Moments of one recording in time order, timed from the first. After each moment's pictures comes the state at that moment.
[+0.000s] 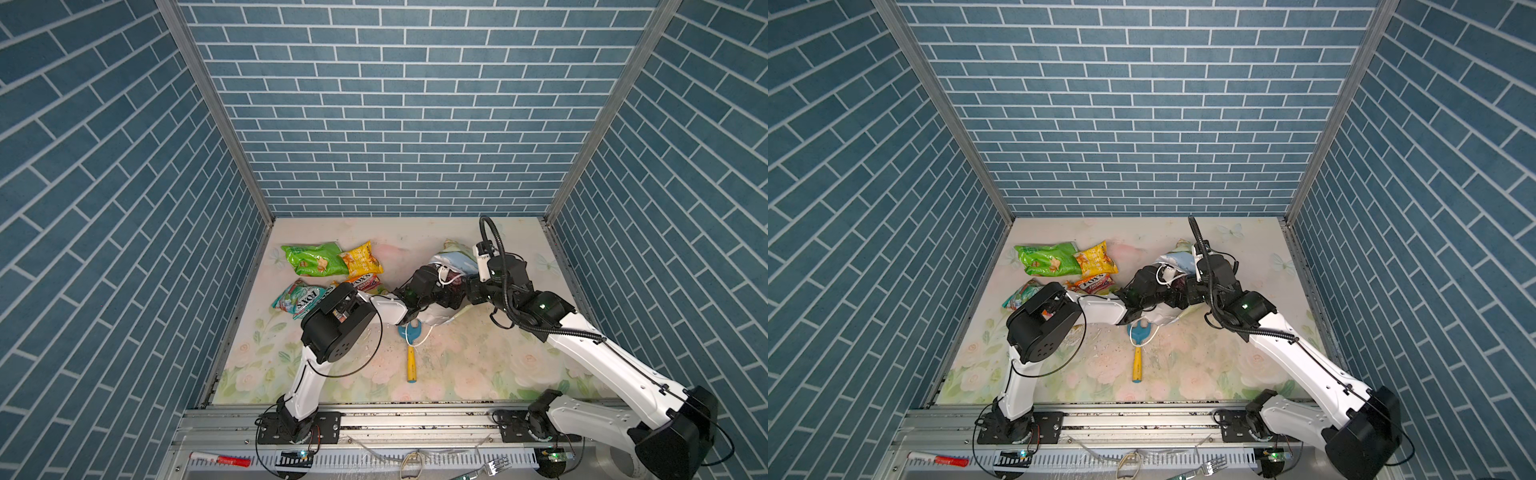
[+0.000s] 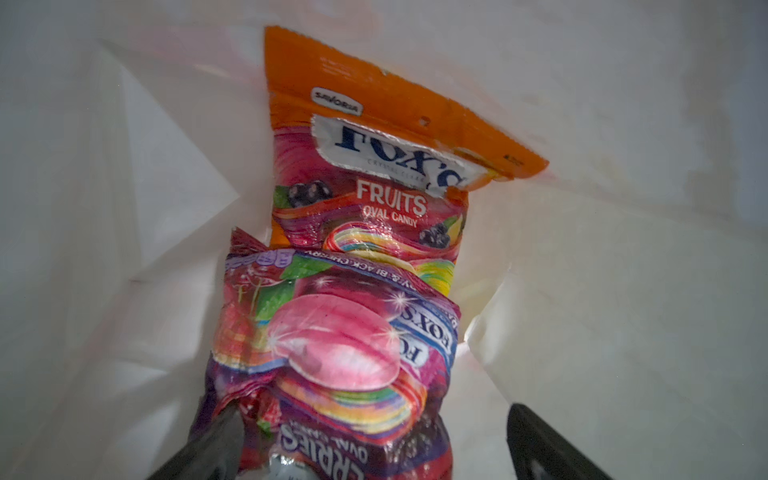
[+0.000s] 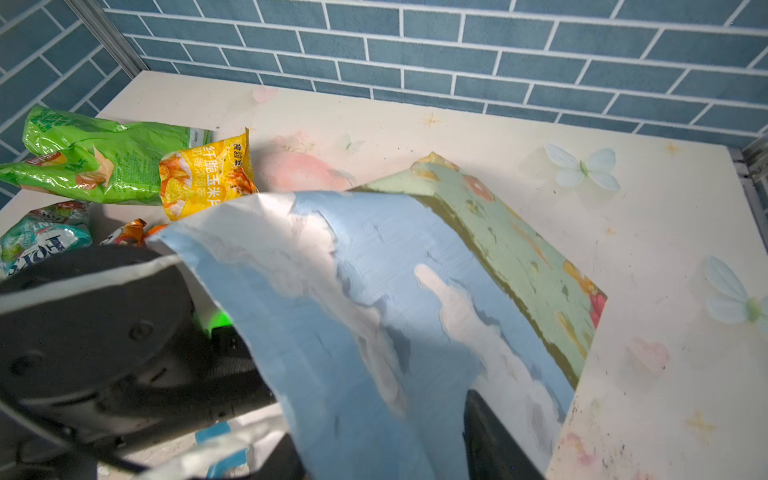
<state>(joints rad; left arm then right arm) -0.82 2.10 1.20 0.50 0.14 -0.33 0.67 1.16 1.03 -0.50 0.22 0.21</state>
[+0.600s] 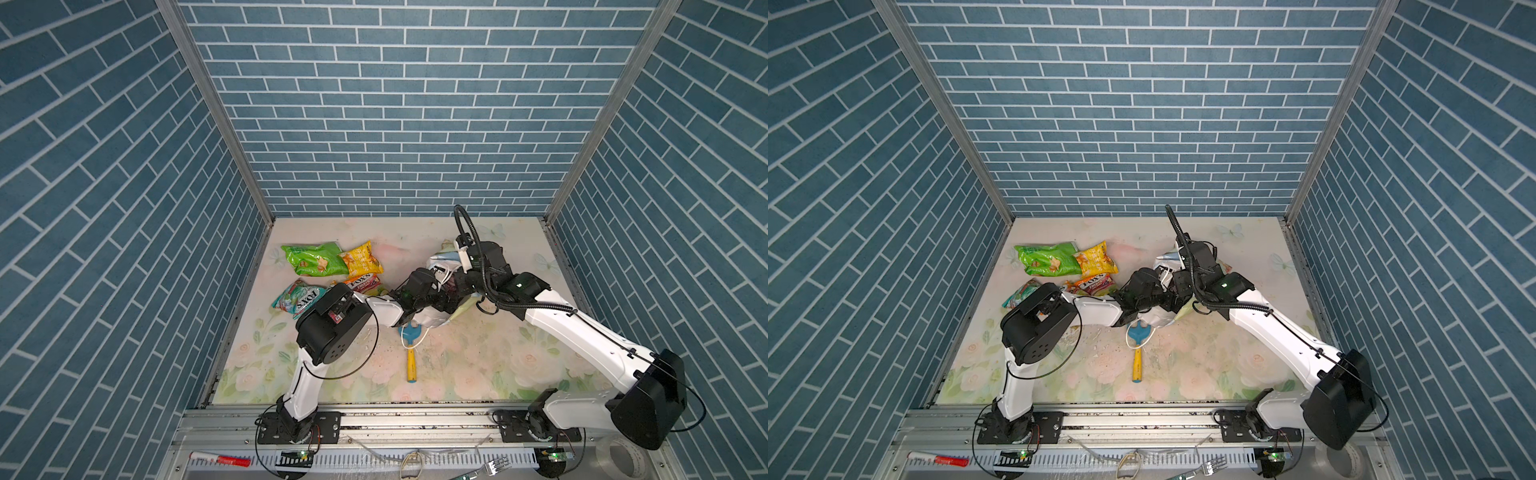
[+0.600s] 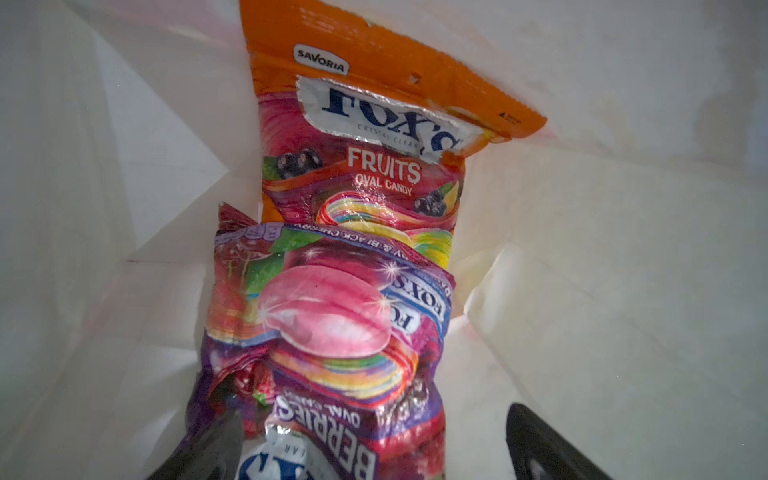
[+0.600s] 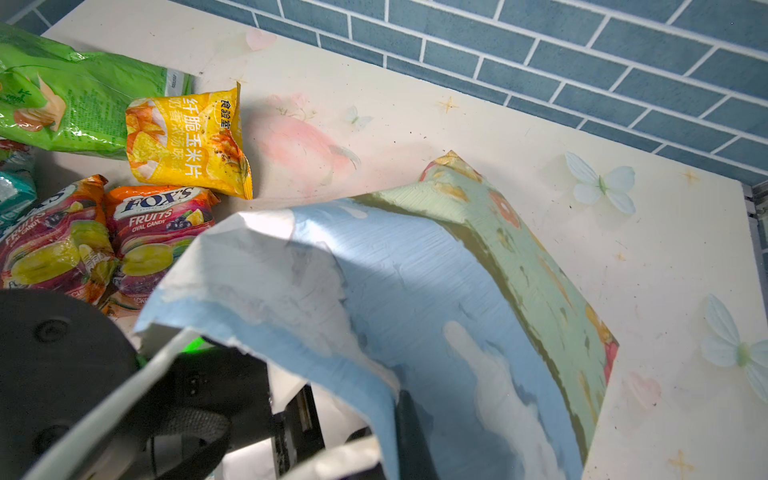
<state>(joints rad) -0.81 2.06 1.14 0.47 0.17 -0.27 0.69 1.32 1.13 -0.53 0.24 0.15</state>
